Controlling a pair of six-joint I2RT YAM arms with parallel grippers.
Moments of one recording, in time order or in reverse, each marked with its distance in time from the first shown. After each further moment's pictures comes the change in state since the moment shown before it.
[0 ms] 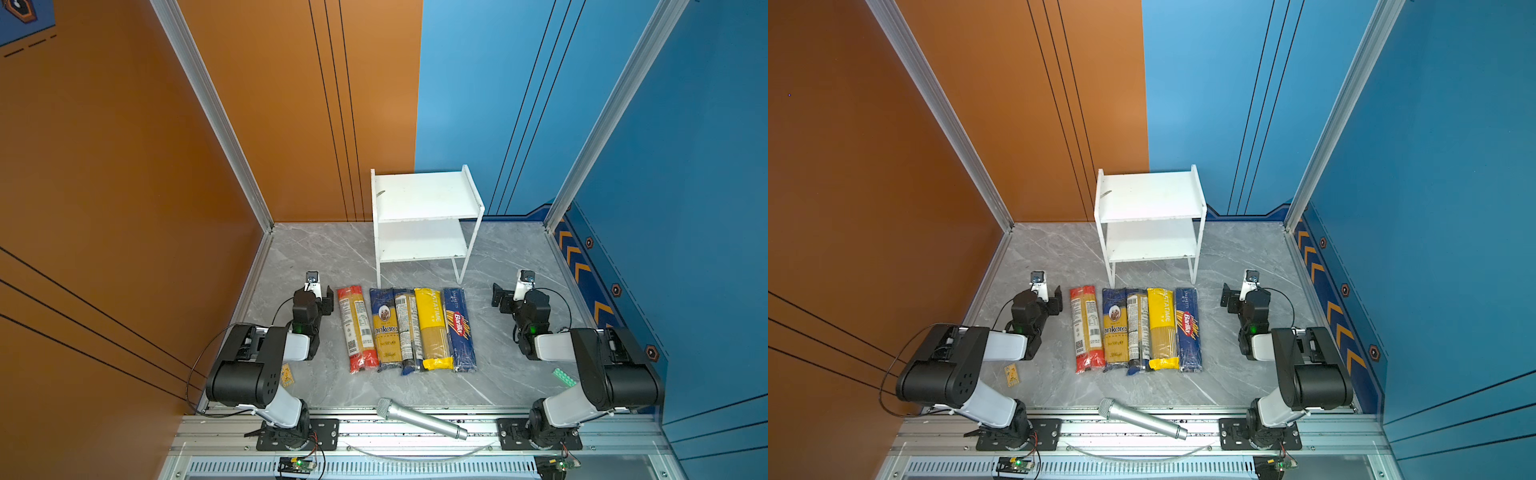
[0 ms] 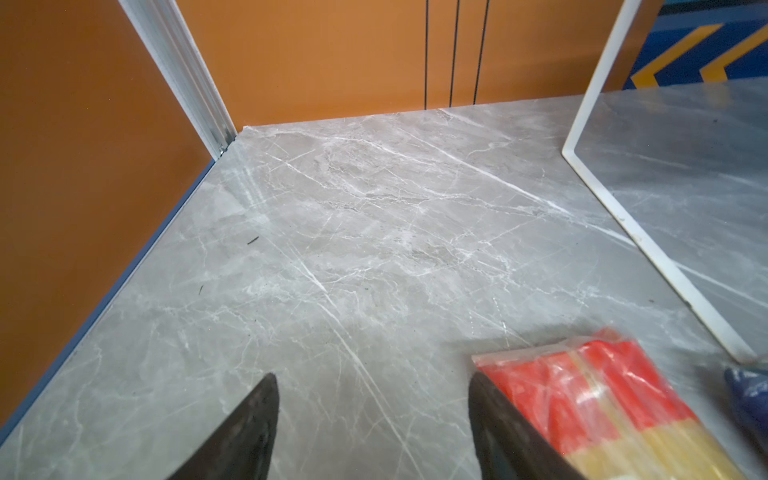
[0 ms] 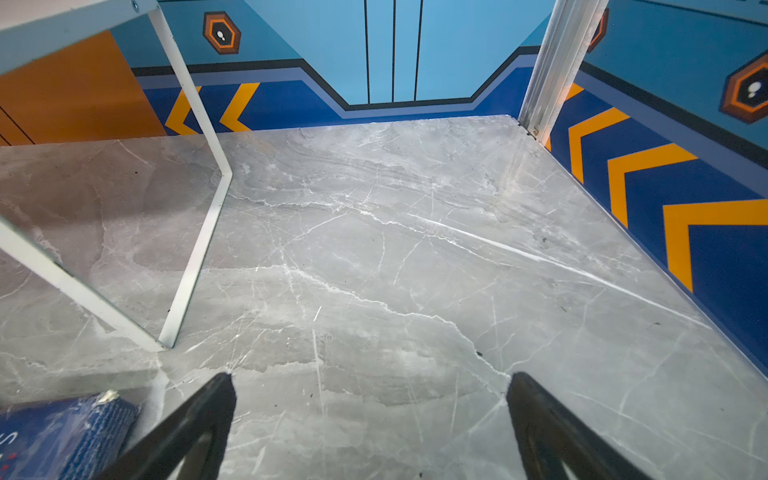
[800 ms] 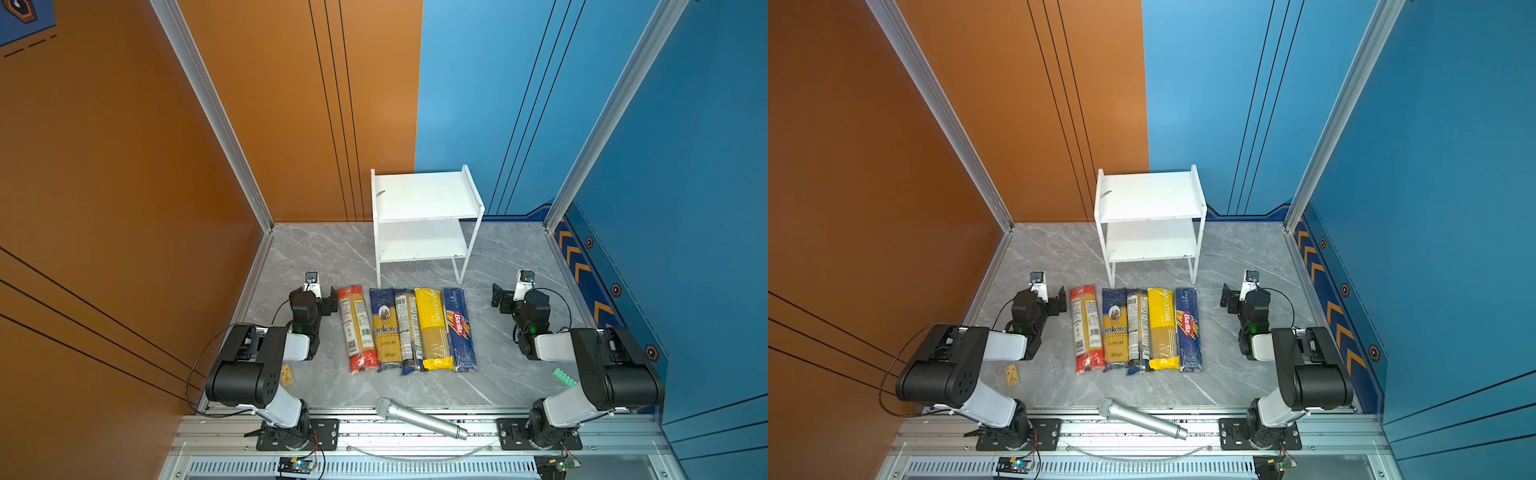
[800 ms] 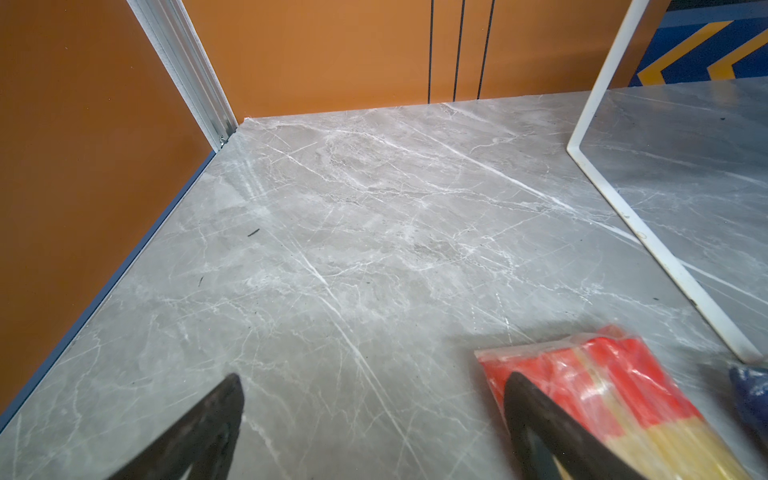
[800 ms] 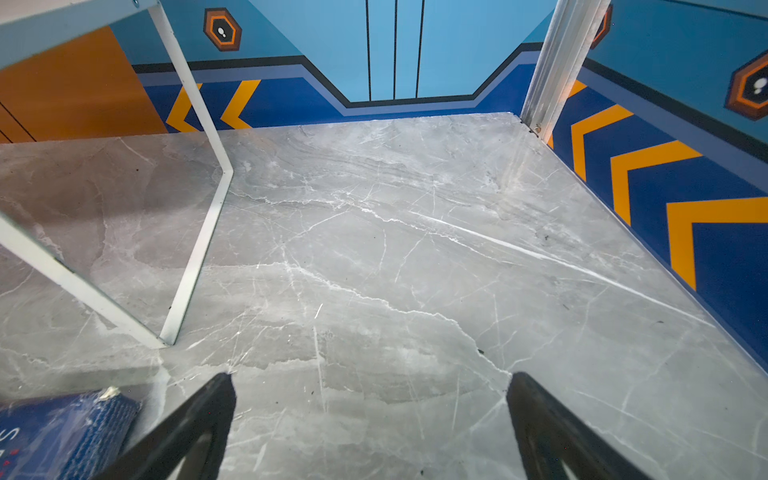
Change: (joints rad) left arm 0.002 0.000 0.000 -0.014 -0.006 -0.013; right arm 0.000 0.000 0.000 -0.003 -0.002 0.000
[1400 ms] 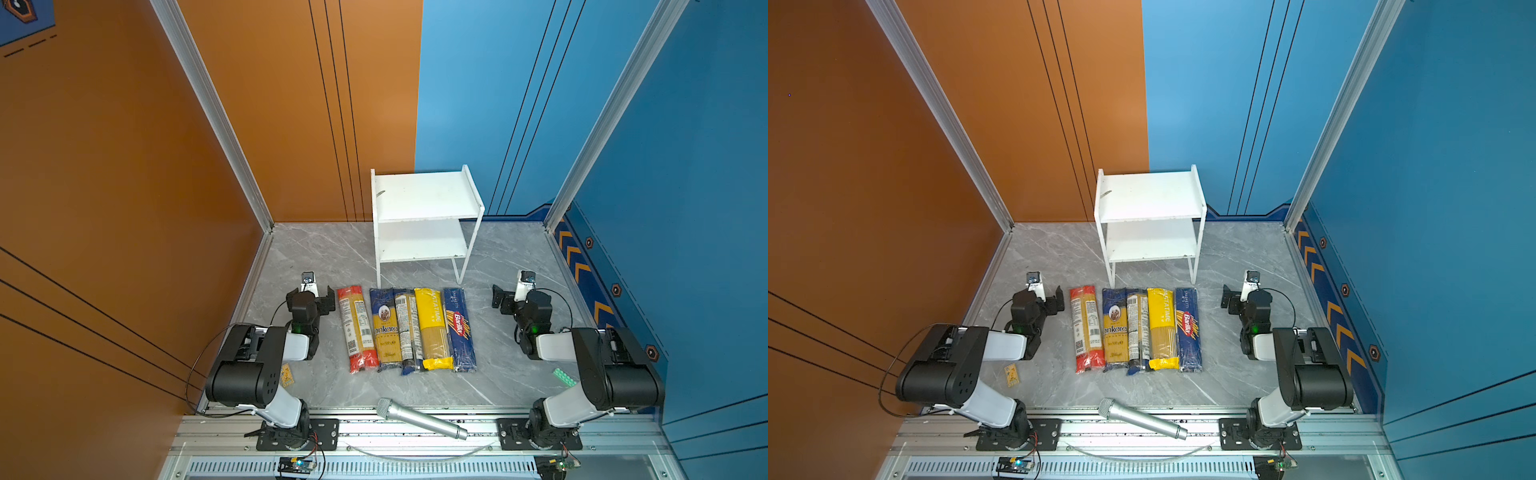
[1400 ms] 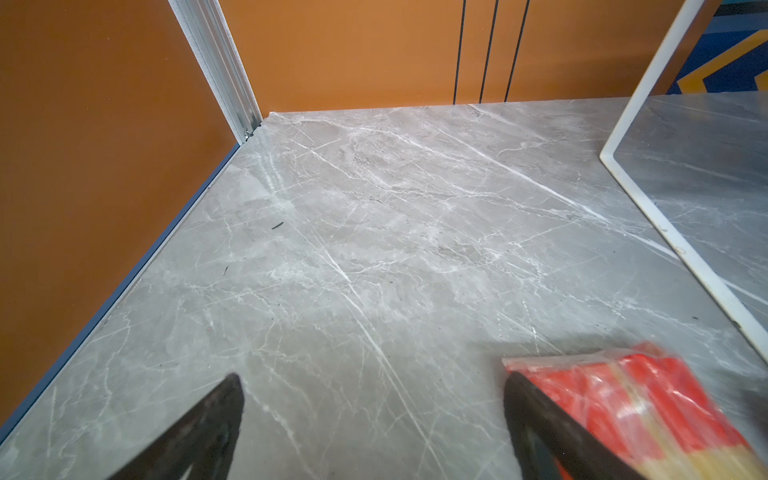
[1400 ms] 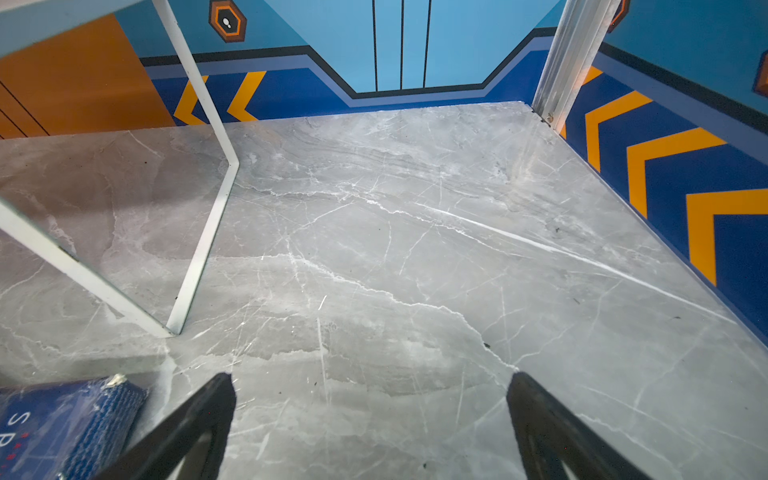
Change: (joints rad) left arm 0.007 0.000 0.000 -0.001 -0.049 -0.027; right arm -0.023 0.000 0.001 -0.020 -0.050 0.004
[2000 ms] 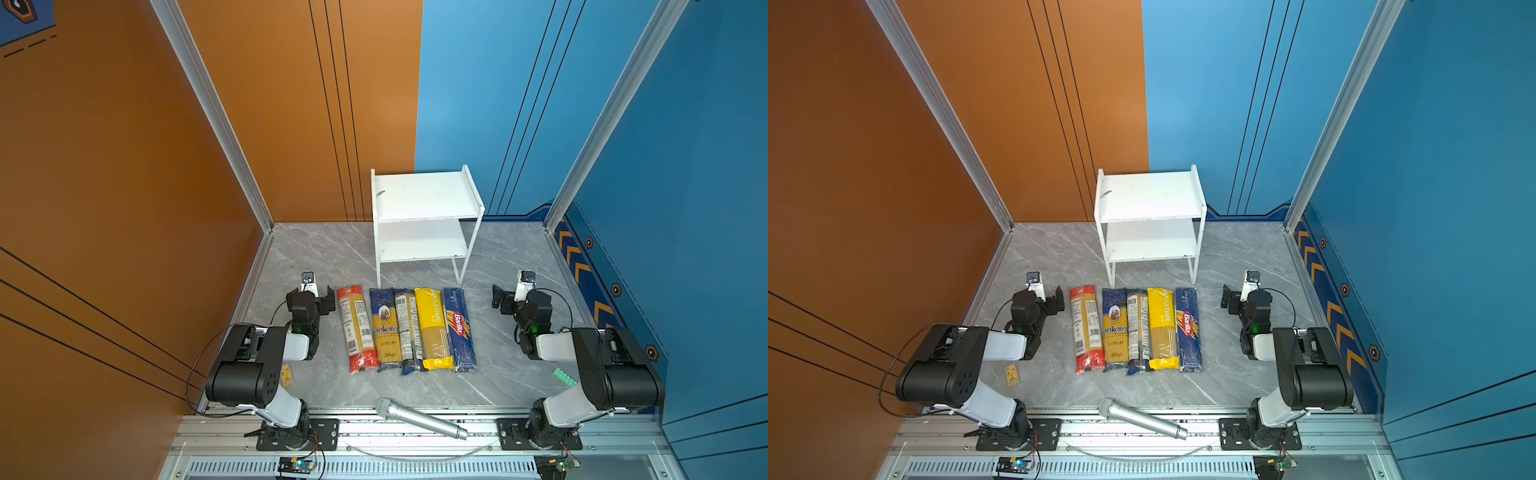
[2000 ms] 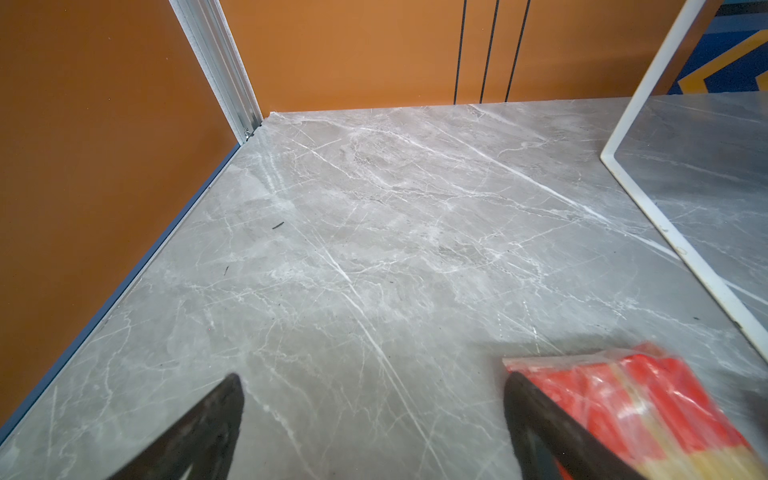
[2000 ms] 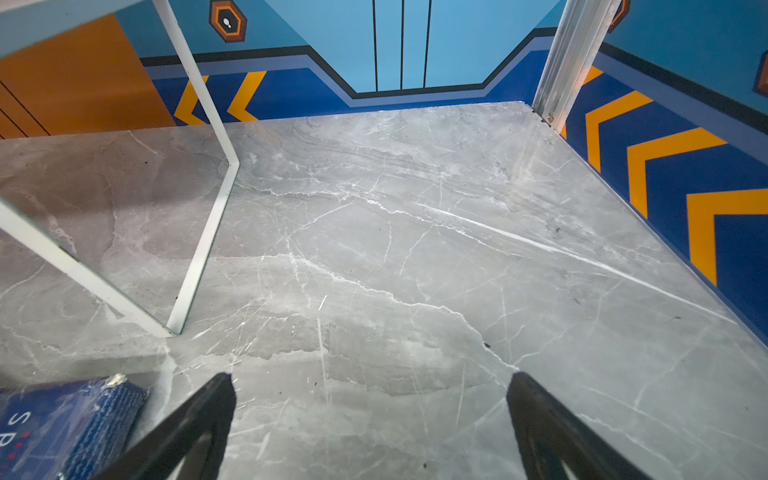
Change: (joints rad) left arm 0.000 0.000 0.000 0.000 -0.005 -0.001; right arm -0.001 0.000 0.000 0.000 -0.003 0.000
